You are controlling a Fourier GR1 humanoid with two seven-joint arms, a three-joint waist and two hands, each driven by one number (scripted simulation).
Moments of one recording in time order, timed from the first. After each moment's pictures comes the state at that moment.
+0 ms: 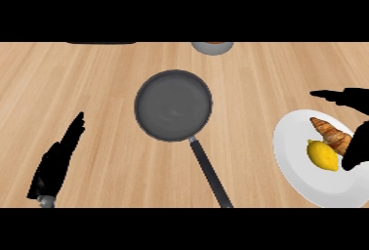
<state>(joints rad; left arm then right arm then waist) 0.03 0.48 -0.27 -1.55 0.10 0.29 0.10 -0.46 -0.81 0.22 -1.40 0.01 0.74 0.65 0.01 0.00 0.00</state>
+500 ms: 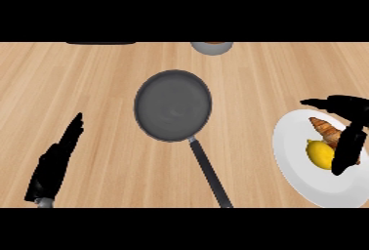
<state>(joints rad) 0.05 0.45 -0.23 -1.59 0.06 0.25 0.13 -0.46 -0.73 0.23 -1.40 0.08 0.81 0.73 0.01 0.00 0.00</state>
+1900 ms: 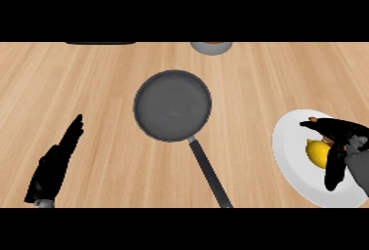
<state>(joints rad) 0.08 0.33 -0.11 -1.61 -0.07 0.12 0.14 -0.34 -0.59 0.19 -1.32 0.46 0.87 0.61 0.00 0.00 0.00</state>
